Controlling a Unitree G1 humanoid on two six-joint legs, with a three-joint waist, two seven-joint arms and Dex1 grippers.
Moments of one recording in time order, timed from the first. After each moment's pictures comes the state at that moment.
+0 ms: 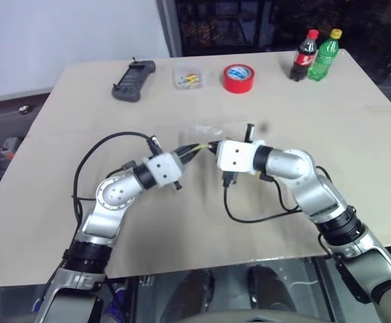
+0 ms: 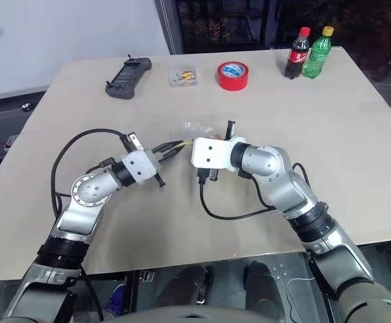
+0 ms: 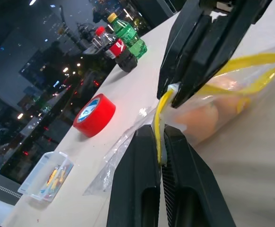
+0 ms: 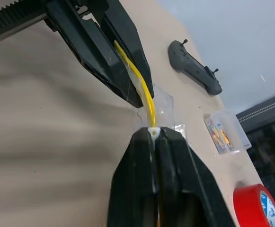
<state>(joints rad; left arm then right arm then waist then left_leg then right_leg) -0.32 0.56 -0.08 0.01 0.04 -0.36 -0.66 -0.65 -0.37 0.43 -0.15 -0.27 0.18 0.73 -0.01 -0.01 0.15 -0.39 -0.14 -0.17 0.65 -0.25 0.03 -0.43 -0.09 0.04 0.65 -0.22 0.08</state>
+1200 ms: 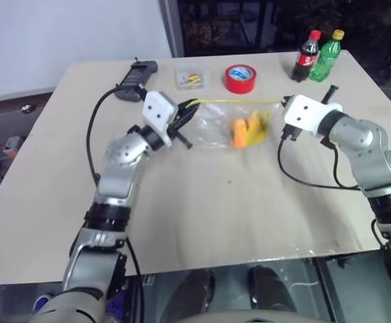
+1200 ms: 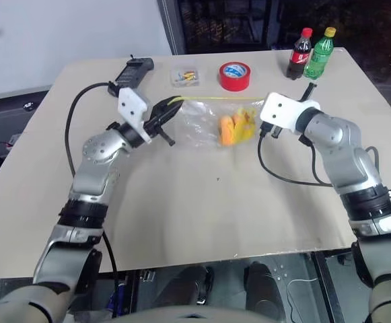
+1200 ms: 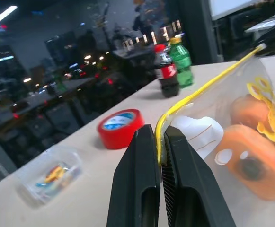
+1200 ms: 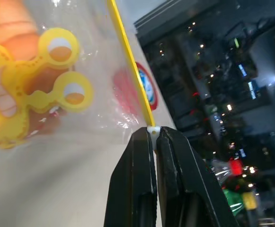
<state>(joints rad) -0.71 0.44 -0.05 0.25 -0.19 -0.04 -0.60 -0.76 -0.70 0.22 0.13 -0.29 0.08 0.54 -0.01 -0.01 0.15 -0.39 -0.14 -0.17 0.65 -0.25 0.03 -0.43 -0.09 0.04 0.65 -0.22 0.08</state>
